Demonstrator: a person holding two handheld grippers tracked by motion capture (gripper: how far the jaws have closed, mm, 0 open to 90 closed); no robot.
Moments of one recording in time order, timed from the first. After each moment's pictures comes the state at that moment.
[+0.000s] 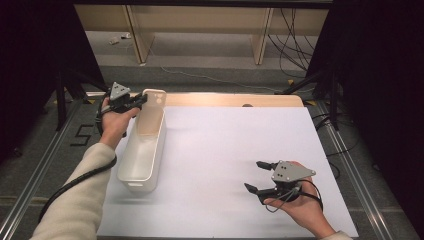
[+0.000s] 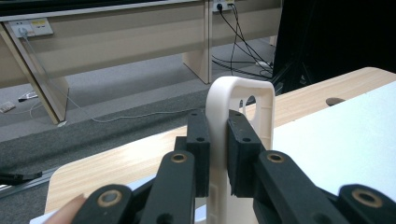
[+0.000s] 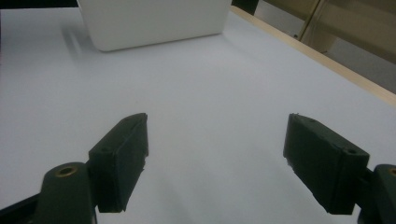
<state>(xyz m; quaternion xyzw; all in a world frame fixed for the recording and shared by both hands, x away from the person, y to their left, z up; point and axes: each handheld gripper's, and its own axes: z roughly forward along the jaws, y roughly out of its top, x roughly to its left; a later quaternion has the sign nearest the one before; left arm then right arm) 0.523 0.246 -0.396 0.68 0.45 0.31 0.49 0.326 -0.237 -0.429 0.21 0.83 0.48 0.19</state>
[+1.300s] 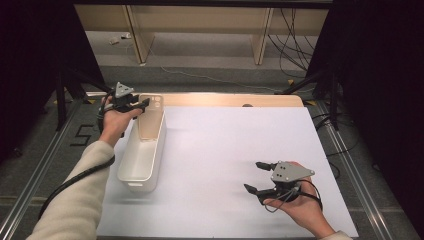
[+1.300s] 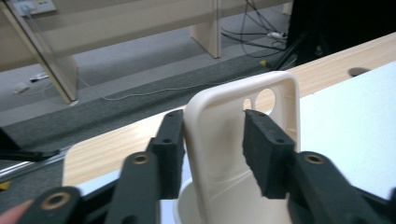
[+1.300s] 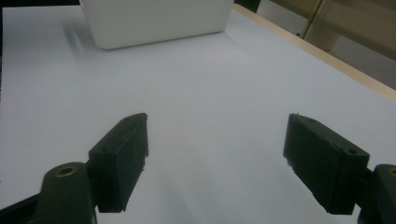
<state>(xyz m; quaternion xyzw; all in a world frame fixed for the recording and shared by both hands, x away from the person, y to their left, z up) 0.532 0.245 -0.401 0.71 0.46 0.32 0.43 0.326 -0.236 -0.431 0.21 0.83 0.48 0.19</state>
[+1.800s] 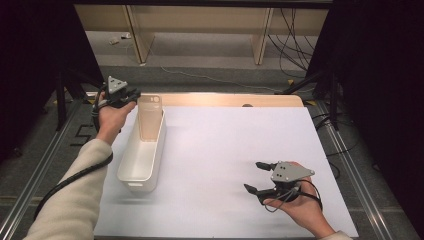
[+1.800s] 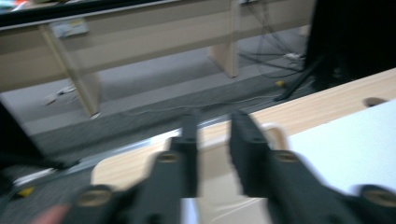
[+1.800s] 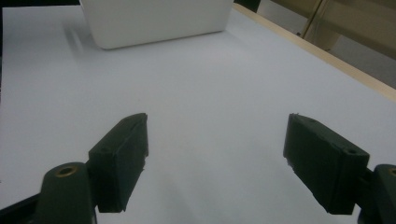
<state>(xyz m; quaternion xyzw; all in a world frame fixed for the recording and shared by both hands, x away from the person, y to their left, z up) 0.522 0.252 -0.376 0.67 0.49 0.36 0.43 0.326 -0.236 -0.431 0.21 0.83 0.48 0.19</state>
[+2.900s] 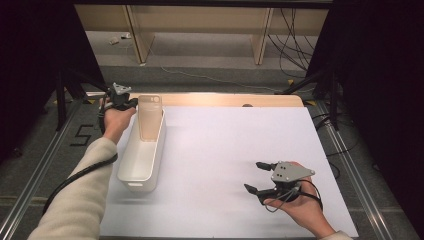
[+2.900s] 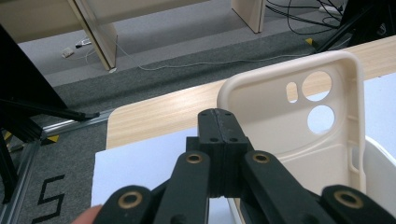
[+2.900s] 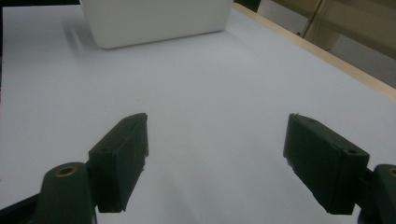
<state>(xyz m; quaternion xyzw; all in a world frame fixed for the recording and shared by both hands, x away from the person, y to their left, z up) 0.539 0.252 -0.405 0.69 0.53 0.33 0.36 0.326 -0.236 -0.431 0.21 0.83 0.48 0.19</state>
